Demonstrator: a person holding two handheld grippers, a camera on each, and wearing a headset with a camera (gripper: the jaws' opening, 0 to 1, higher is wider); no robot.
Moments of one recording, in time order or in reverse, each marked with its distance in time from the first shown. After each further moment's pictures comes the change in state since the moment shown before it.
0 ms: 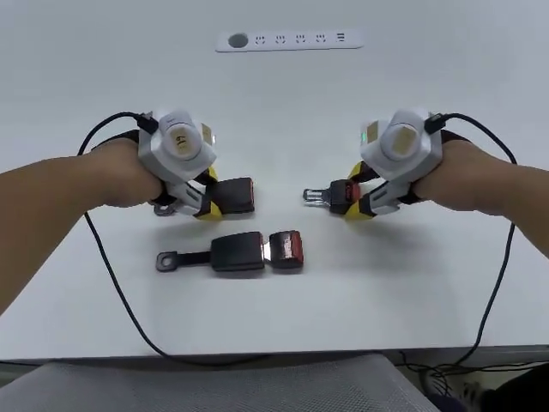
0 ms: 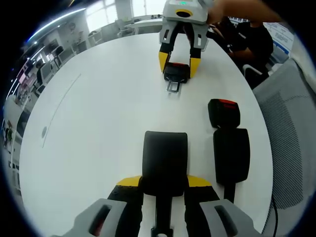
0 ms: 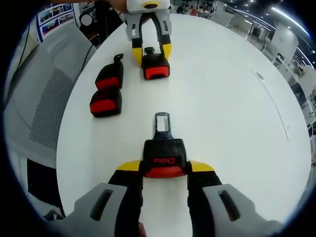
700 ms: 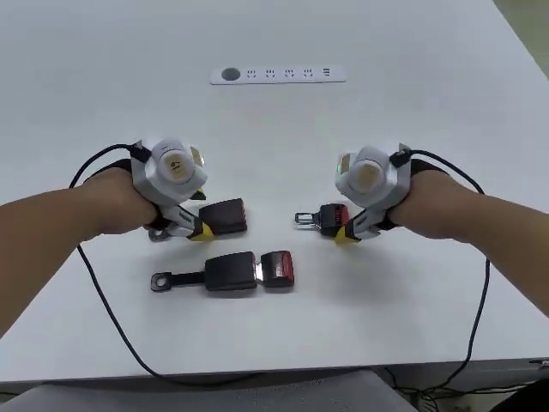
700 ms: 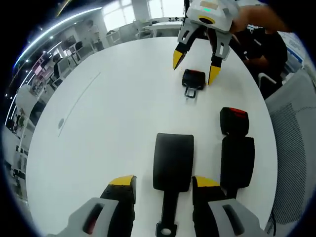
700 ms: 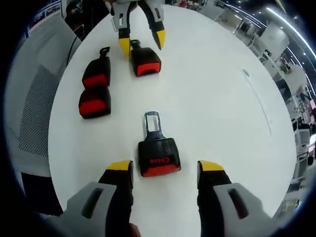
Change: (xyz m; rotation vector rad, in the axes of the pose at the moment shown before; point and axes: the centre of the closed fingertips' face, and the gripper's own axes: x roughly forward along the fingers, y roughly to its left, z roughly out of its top) left arm -0.024 0.013 0.006 -0.098 -0.062 0.167; right arm -0.016 -0.004 0.005 0.044 0.068 -0.196
